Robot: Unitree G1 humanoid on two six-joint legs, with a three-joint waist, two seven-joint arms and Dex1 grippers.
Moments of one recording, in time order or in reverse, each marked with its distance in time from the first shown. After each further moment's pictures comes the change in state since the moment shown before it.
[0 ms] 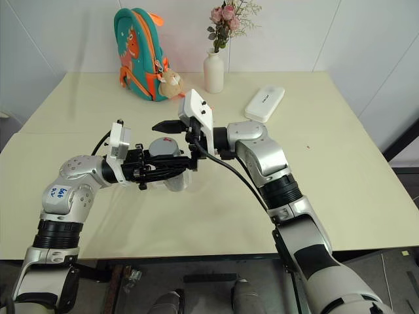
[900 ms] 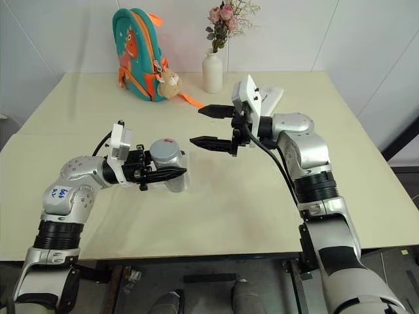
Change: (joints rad) left arm 0.004 -0.004 -0.002 -0.010 -0.001 0.000 -0.005; right arm 0.034 -0.189 -0.140 0.032 0.039 -0.027 0.066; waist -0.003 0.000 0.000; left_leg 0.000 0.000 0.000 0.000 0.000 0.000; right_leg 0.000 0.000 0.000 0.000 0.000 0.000
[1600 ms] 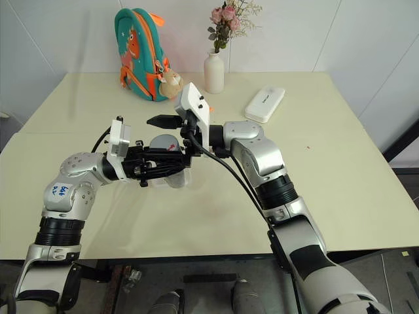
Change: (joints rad) left arm -0.027 -0.005 0.002 0.031 0.013 -0.032 0.005; right arm -0.039 0.234 0.110 -0.034 -0.017 0.054 -0.123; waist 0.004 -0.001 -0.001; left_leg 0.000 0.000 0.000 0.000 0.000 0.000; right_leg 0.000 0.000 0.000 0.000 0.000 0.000
